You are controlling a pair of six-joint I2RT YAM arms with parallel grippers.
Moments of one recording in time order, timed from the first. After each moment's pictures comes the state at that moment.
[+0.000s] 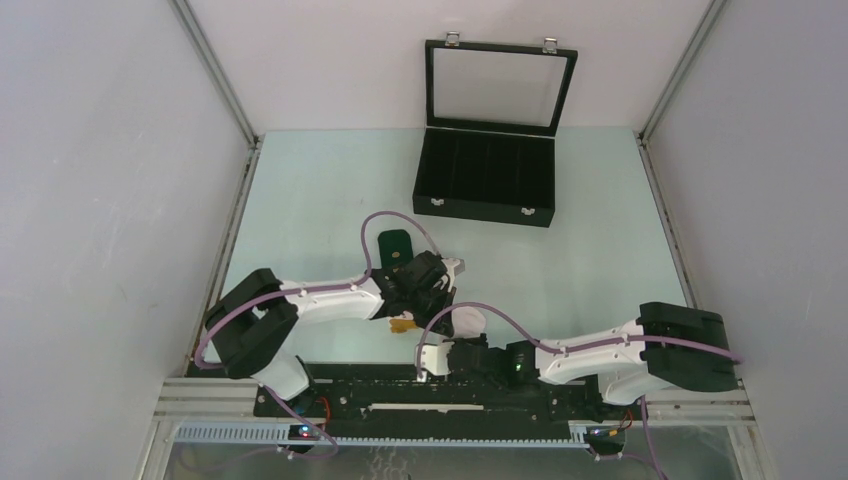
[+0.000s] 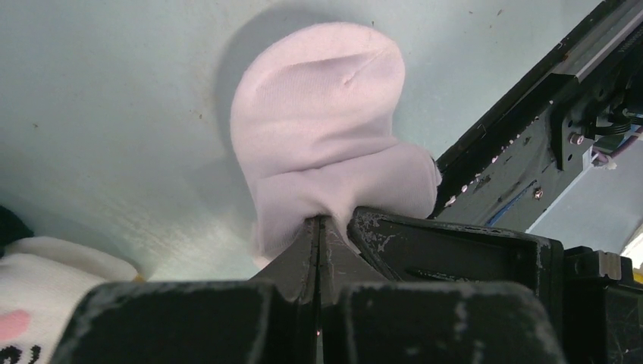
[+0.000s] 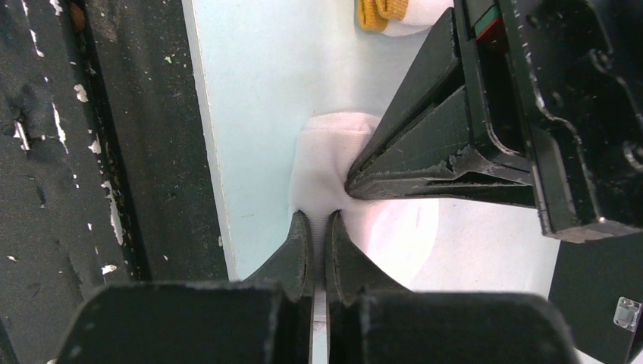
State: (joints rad) left arm -0.95 1.56 0.79 -0.21 0.28 -0.58; right arm 1.45 1.38 0.51 0.04 0.43 -0.38
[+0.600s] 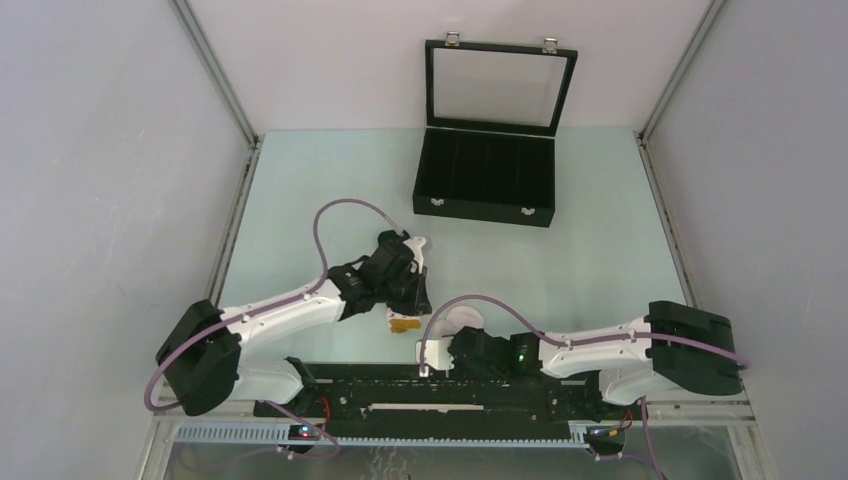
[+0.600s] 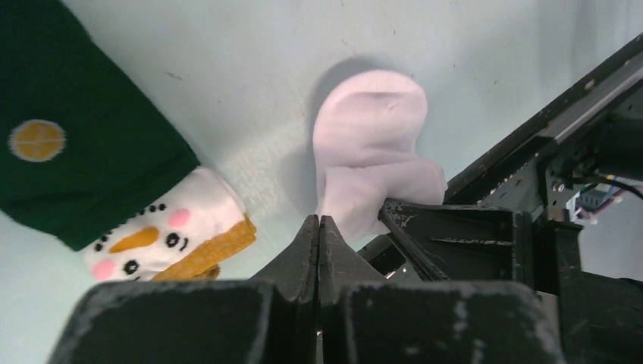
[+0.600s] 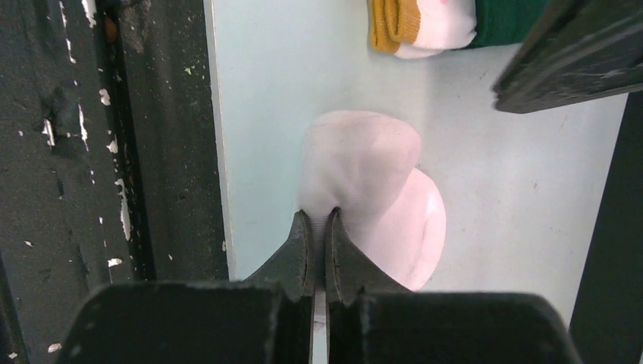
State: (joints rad) left arm -0.85 1.31 0.73 -0.30 0.16 -0.58; right arm 1.40 1.35 0.51 0.03 0.30 -0.43
